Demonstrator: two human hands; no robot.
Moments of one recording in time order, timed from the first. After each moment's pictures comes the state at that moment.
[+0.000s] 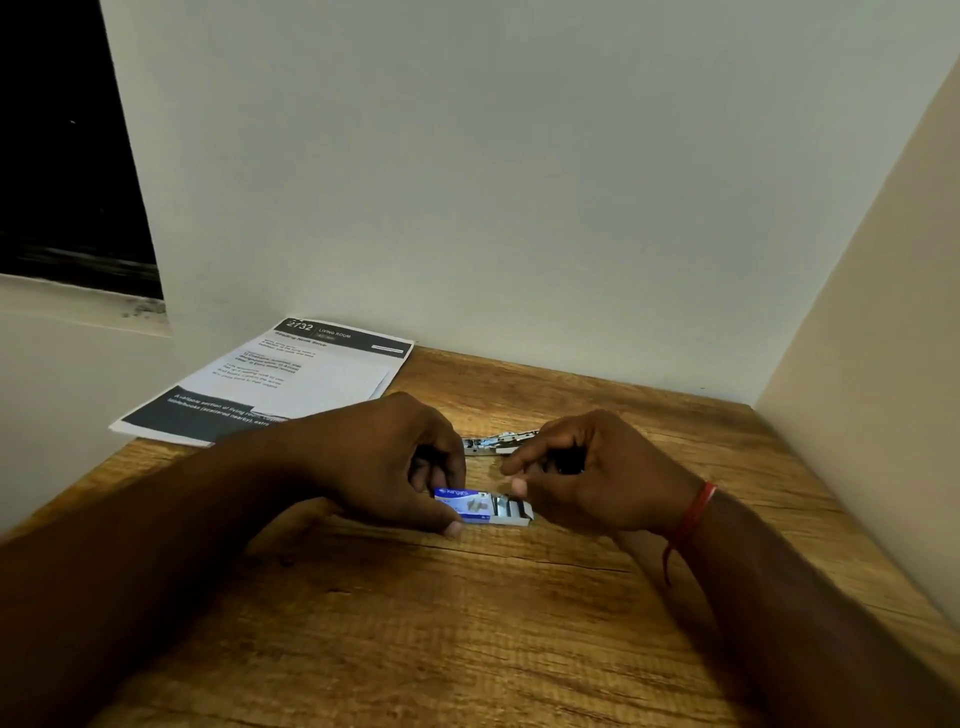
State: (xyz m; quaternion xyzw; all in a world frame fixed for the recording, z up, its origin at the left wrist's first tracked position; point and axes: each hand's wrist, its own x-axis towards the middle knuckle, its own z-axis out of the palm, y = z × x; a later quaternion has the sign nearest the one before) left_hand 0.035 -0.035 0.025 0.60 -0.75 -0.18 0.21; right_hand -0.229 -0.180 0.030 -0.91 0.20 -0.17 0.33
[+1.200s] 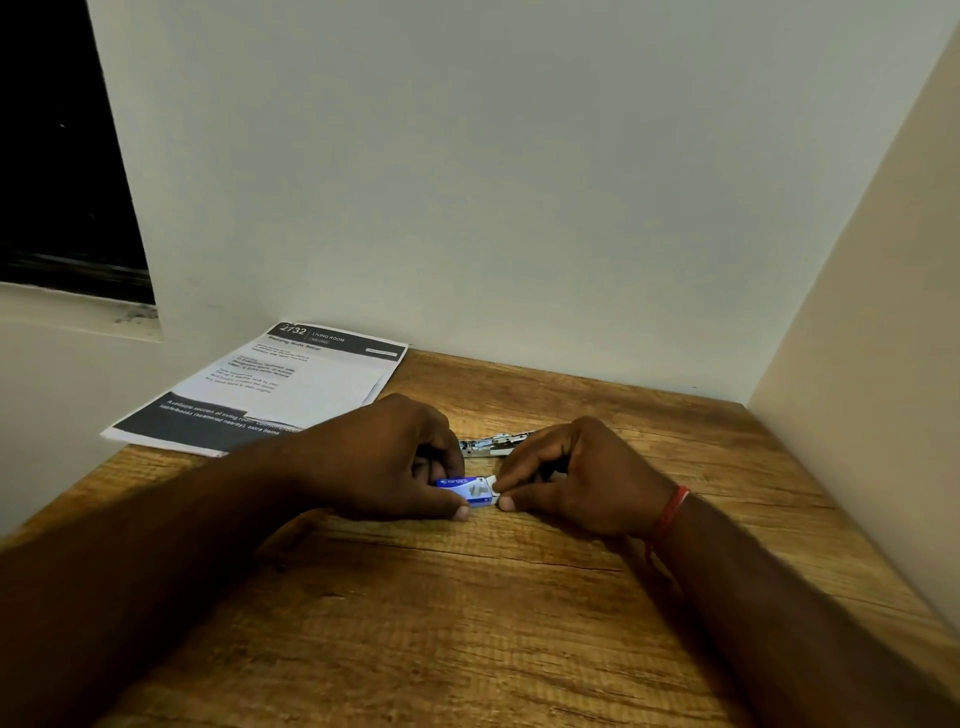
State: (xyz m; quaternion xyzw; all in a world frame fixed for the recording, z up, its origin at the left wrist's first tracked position) left_hand 0.029 -0.043 0.015 0.62 -0.73 -0.13 0.24; right_hand -0.219 -0.189 0.011 -0.90 0.20 -0.18 0.34
